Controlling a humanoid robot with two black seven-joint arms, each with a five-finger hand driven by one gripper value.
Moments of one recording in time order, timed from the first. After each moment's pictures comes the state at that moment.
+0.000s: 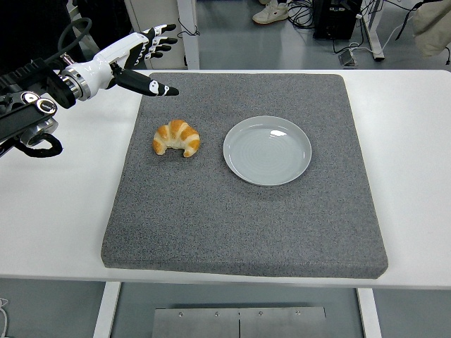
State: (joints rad) left arm -1.20 0.58 -0.11 -1.02 0.66 0.00 -0.28; right arm -0.08 0.00 0.01 0.13 -0.11 0.02 0.41
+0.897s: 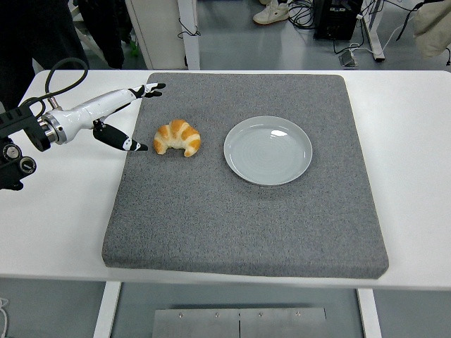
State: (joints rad) left arm -1.06 0.69 -0.09 -1.11 1.10 0.14 -0.36; right arm -0.09 0.00 0.00 0.13 -0.11 0.02 0.41
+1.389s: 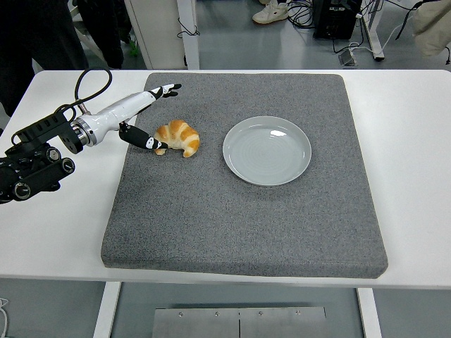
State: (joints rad) left arm -1.02 0.46 -0.10 -0.83 1.08 0.17 -0.46; right arm -0.09 0.00 0.00 0.13 -0.11 0.02 0.41
